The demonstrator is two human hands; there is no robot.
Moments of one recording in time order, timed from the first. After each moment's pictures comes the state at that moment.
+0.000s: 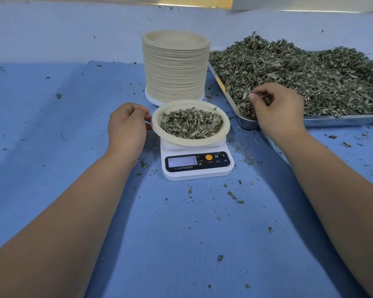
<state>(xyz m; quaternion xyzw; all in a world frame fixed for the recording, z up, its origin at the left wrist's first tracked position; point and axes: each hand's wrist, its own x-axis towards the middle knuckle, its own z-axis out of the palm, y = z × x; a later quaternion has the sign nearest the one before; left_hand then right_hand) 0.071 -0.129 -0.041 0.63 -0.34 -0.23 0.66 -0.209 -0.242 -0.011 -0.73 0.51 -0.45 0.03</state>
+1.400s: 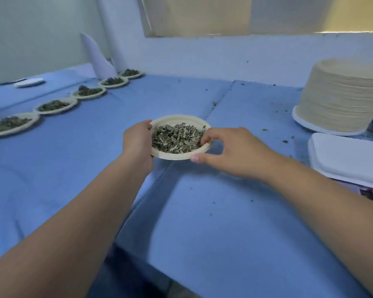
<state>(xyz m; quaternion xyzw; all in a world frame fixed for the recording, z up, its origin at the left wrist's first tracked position) 0.229 0.110 0.004 0.64 -0.01 -0.16 0.75 0.067 -0.037 0.005 -0.96 0.13 -0.17 0.19</state>
